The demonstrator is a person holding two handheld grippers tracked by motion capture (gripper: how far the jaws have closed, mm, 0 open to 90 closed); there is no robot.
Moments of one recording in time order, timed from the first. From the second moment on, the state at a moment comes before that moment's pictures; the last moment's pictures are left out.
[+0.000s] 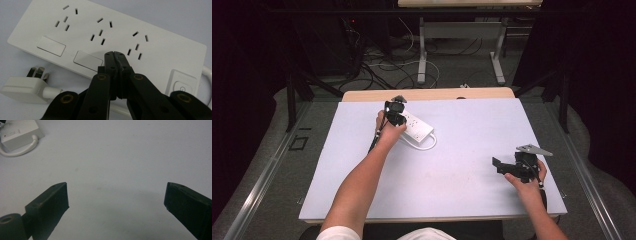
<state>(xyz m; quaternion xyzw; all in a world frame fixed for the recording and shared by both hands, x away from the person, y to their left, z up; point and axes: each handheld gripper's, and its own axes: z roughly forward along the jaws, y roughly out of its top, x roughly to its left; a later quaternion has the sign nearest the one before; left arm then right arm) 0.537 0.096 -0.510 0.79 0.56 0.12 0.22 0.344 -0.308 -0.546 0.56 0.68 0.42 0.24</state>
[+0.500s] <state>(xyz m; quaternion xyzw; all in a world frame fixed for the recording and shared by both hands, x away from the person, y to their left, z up) 0.537 0.096 -0.511 0.79 0.56 0.12 0.22 0.344 -0.308 -0.546 0.56 0.68 0.42 0.23</state>
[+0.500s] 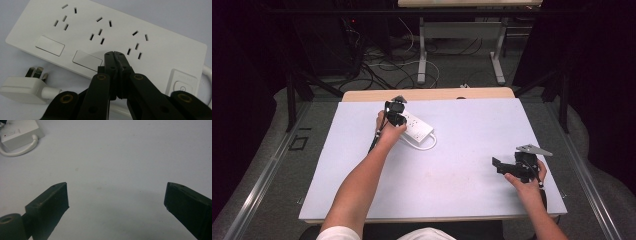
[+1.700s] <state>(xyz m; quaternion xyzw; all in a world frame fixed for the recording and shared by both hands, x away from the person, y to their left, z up) 0.536 0.095 -0.511 0.79 0.55 0.12 0.22 0.344 -0.308 -0.546 0.56 0.68 0.42 0.23</state>
